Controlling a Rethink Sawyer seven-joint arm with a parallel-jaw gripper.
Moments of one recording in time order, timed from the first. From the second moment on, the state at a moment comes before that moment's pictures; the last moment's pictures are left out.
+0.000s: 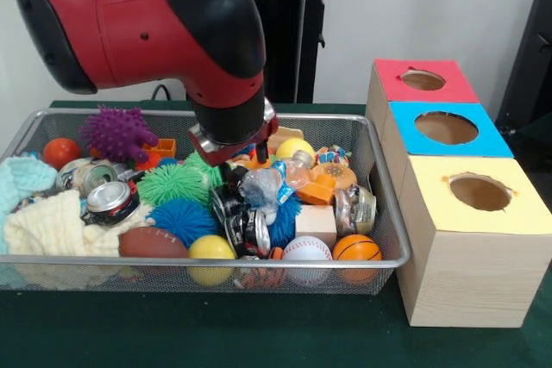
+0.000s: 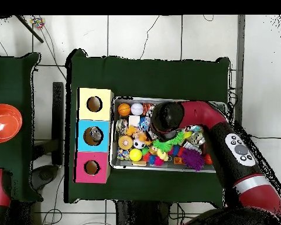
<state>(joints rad) -0.74 -0.39 0.65 1.48 -0.66 1.15 1.34</state>
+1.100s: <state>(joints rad) -0.76 -0.43 0.73 1.62 -0.63 1.13 1.34</state>
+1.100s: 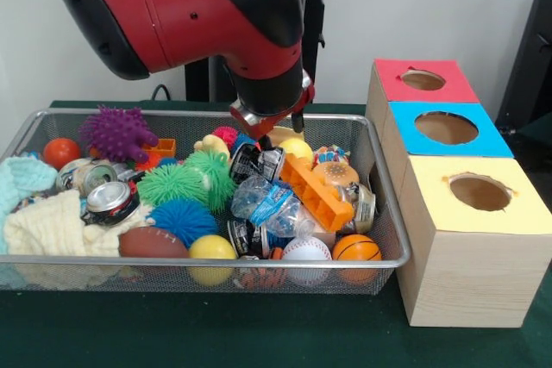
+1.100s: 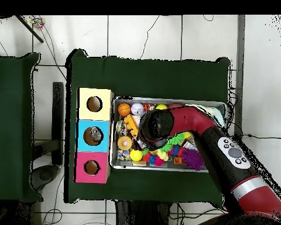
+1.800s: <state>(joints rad) -0.67 -0.53 0.73 1.64 -0.62 0.79 1.34</state>
